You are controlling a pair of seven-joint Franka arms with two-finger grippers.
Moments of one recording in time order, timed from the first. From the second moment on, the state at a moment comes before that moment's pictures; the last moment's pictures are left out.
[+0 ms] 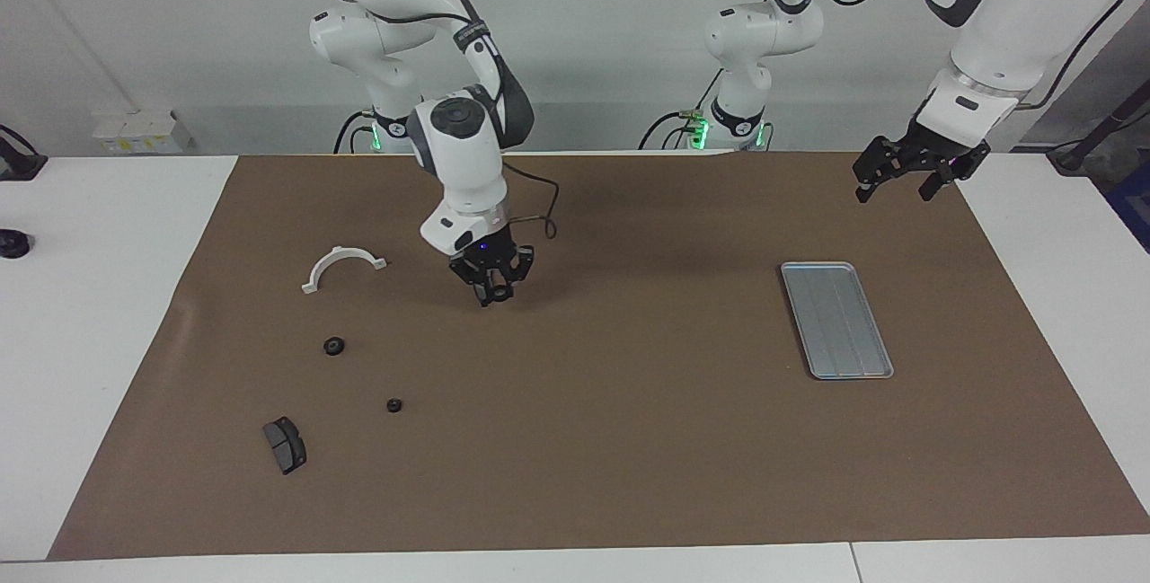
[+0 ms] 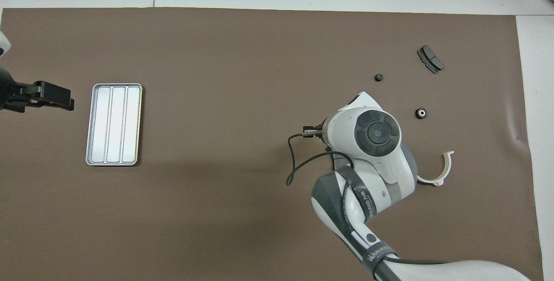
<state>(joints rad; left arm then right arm) 0.10 0.01 -0.13 -1.61 -0.02 1.62 -0.01 0.46 0.20 0.03 -2.04 -0.02 2.41 0.51</state>
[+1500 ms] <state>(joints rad) 0.11 0.00 -0.14 -1.65 -0.03 1.66 -0.04 0.64 0.54 0.00 -1.64 -0.06 2.37 0.83</state>
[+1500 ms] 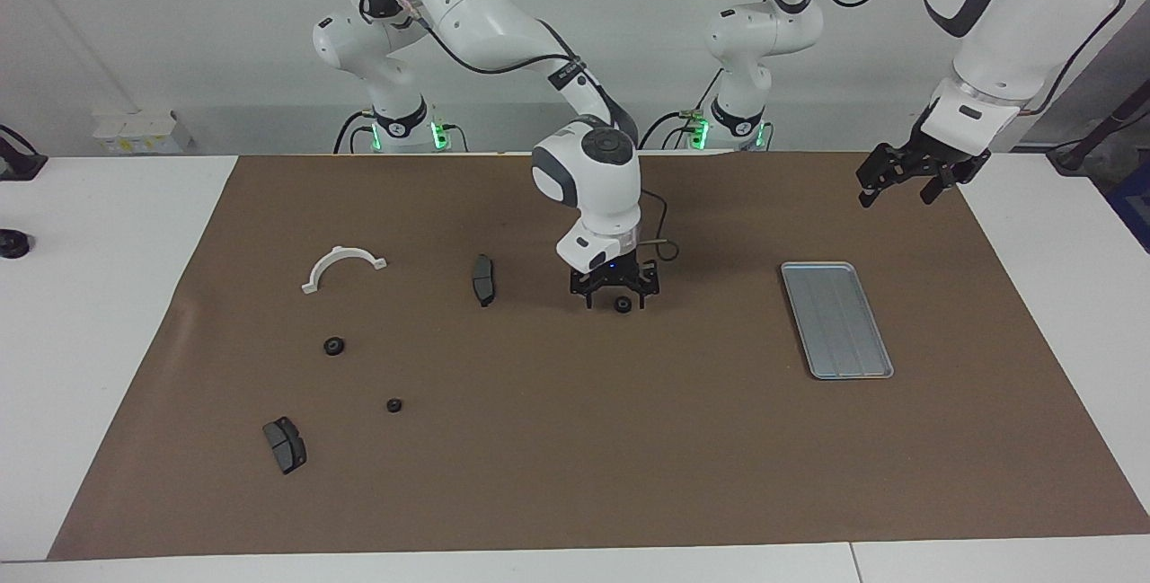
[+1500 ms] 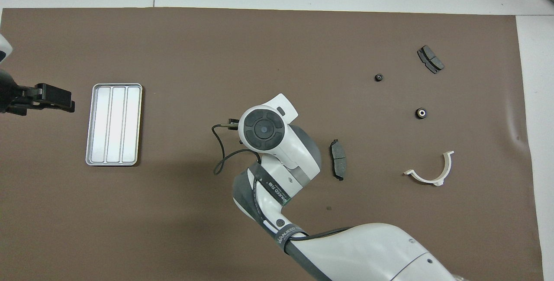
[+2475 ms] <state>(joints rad) -0.31 0.25 -0.15 -1.67 -0.03 1.97 -0.50 0.07 0.25 0.00 -1.89 -0.06 2.31 0.06</state>
